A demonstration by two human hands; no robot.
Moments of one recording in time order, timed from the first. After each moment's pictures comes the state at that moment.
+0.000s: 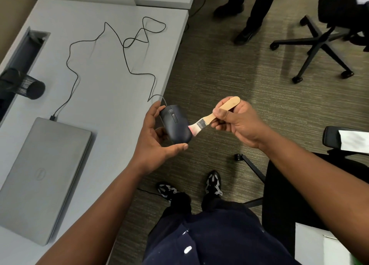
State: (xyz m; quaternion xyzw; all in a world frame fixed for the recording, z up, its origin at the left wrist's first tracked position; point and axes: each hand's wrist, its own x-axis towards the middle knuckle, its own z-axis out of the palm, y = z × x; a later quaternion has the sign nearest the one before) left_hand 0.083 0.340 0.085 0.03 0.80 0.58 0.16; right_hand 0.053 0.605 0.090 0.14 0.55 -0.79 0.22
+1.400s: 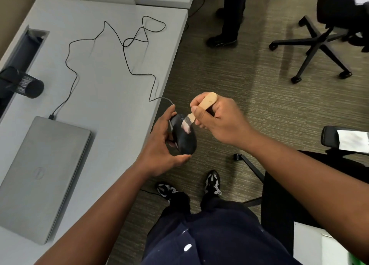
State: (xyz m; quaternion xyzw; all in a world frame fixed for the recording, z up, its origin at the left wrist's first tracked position) left_hand 0.088 0.341 0.077 0.10 0.85 0.48 0.19; right_hand 0.056 0.570 0.114 -0.07 0.81 -0.58 0.09
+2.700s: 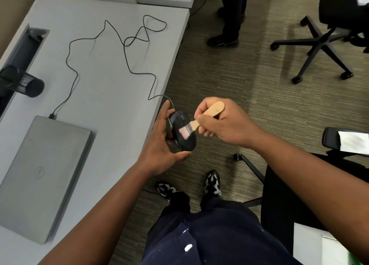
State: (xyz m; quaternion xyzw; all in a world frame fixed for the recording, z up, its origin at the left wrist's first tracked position) left_hand 0.086 0.347 0.079 0.08 0.86 0.48 0.18; right_hand 0.054 0.577 0.132 -0.04 0.78 -0.59 0.20
